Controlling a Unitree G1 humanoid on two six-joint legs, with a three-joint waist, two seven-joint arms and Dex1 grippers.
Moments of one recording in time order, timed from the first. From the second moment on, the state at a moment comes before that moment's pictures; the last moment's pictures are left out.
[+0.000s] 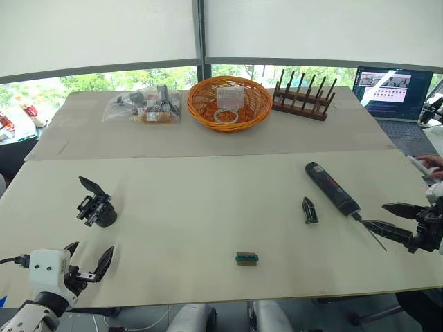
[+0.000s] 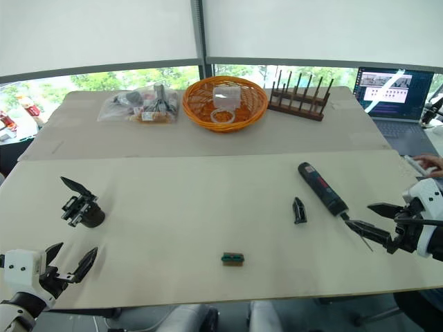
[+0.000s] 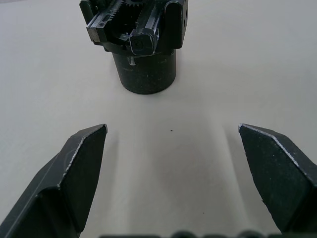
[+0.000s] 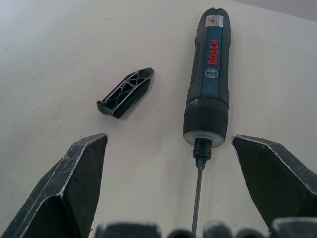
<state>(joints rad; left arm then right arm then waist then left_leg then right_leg) 0.57 0.40 0.53 -0.40 -0.40 0.22 -0.51 0.16 -1.01 -0.56 -0.09 0.55 0.60 1.06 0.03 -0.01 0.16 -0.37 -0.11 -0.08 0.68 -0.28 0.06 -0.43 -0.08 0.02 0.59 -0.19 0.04</state>
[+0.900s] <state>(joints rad) 0.16 0.48 0.44 -0.09 -0.33 0.25 -0.47 -0.07 -1.01 -0.40 -0.56 0.87 0.83 0.99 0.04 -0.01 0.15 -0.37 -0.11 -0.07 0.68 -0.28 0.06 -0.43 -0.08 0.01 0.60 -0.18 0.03</state>
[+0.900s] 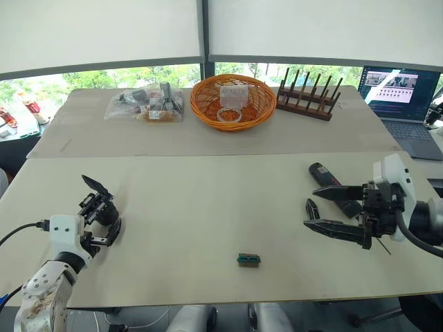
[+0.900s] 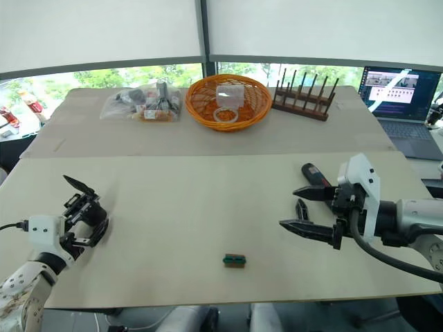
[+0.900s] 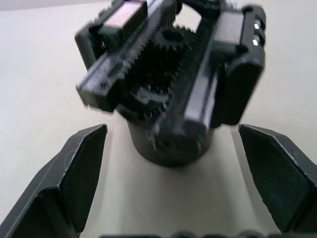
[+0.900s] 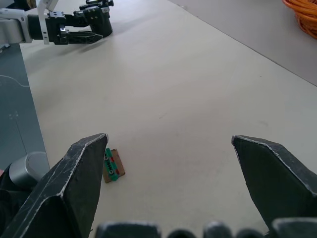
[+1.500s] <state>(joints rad) 0.17 0.17 0.09 -0.43 -0.25 0.40 -0.22 -0.09 -0.92 -0.28 -0.61 0.85 0.81 0.90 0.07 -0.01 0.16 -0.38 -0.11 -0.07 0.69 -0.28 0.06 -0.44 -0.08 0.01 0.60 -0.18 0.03</state>
